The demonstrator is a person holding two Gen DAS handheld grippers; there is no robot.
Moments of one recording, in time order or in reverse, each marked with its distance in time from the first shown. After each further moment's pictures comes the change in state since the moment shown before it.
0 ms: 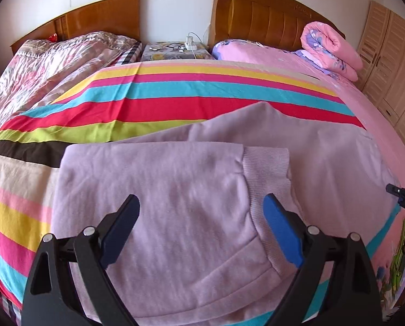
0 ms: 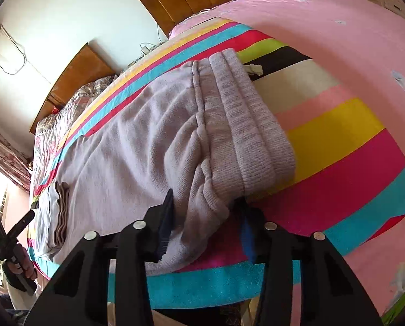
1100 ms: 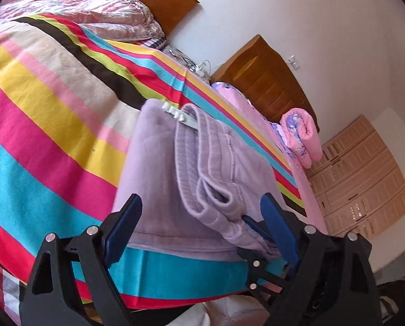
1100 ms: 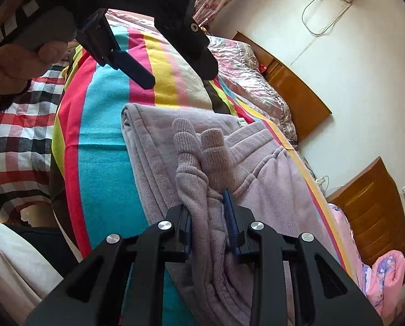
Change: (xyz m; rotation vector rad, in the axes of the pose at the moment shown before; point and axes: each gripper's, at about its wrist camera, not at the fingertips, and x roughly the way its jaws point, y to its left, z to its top) left arm -0.096 0.154 -0.093 -0.502 -0.160 -0.417; right arm 0.065 0.399 -0.235 -1.564 -0.198 0.163
